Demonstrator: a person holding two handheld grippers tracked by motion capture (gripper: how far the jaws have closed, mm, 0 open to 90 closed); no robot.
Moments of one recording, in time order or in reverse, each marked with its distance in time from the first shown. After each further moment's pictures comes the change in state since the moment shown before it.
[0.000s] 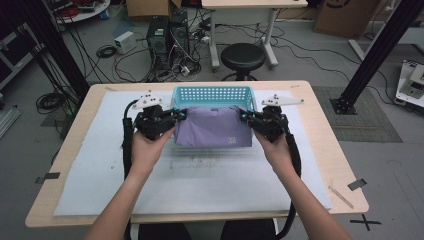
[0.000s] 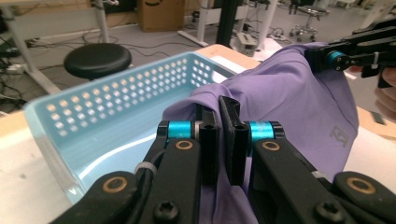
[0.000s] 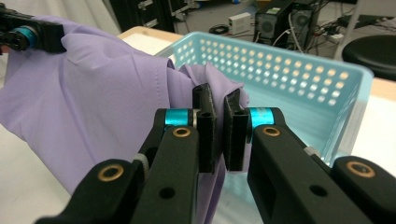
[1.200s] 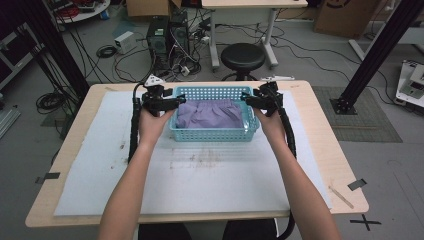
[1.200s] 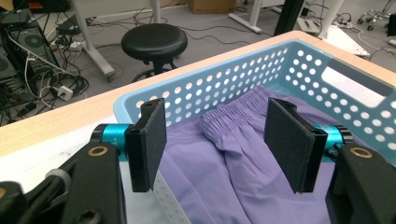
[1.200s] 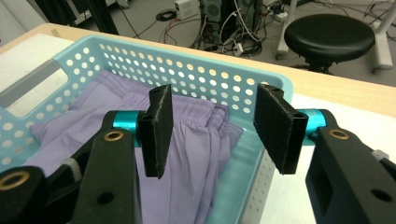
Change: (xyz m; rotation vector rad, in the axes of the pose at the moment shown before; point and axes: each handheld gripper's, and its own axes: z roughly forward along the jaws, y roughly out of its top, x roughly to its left) left arm 0.084 -0.009 0.062 0.068 0.186 -0.029; right arm -0.072 0.021 0.070 0.064 -0.185 0.068
